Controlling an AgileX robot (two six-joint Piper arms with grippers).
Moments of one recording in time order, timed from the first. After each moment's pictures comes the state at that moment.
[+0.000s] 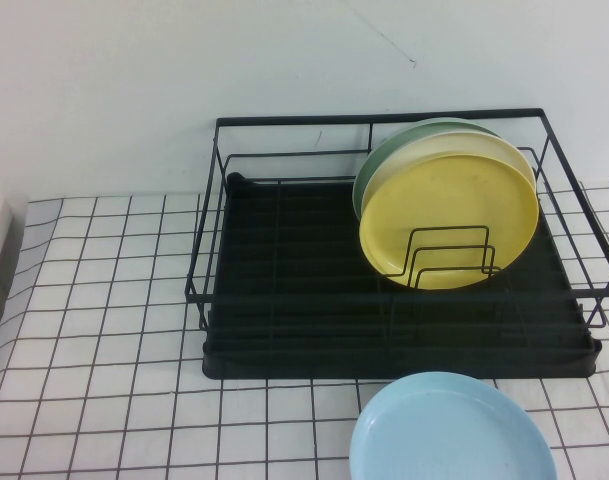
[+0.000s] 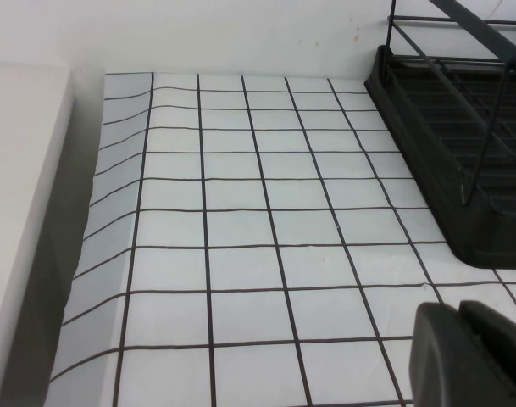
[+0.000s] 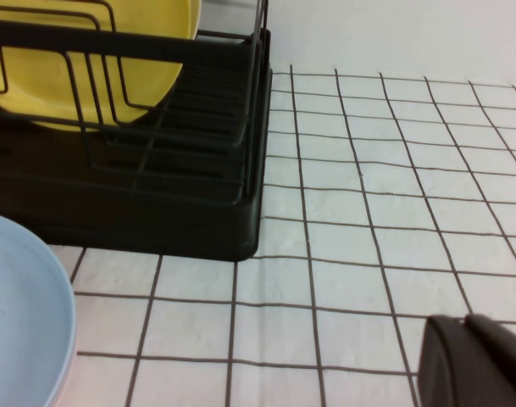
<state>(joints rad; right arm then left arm) -0.02 -0.01 0.02 0.07 0.41 -0.17 -0.04 -0.01 0.02 -0.23 0.34 0.06</state>
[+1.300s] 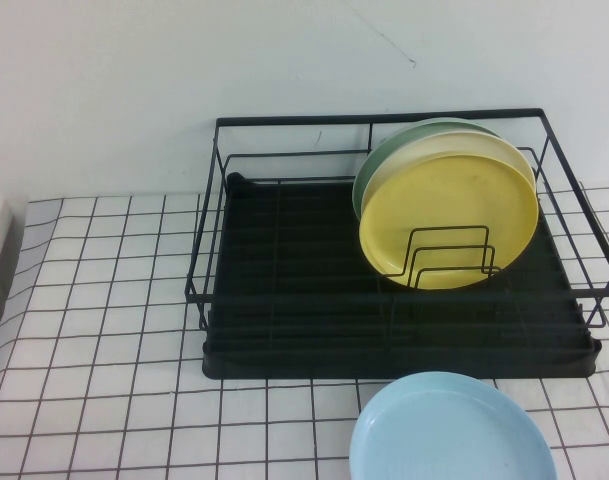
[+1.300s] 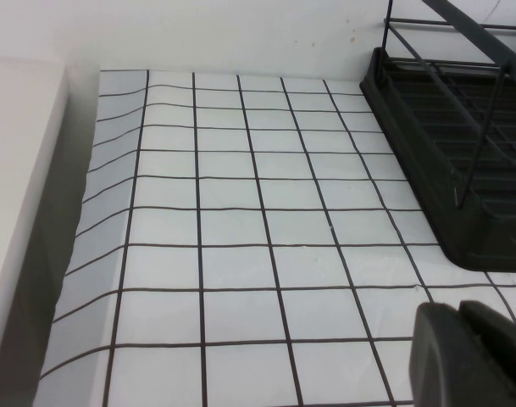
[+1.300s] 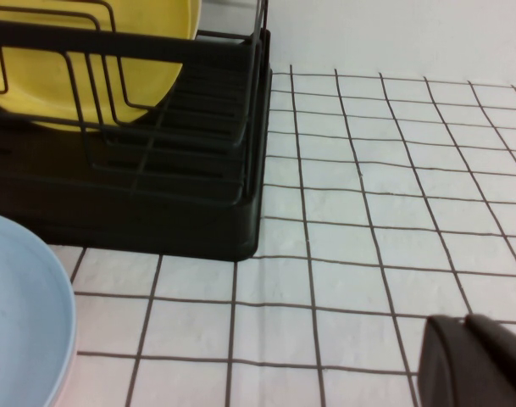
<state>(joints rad) -0.02 -0.01 0.02 0.07 0.41 -0.17 -0.04 -0.01 0.02 -0.25 0.34 0.06</state>
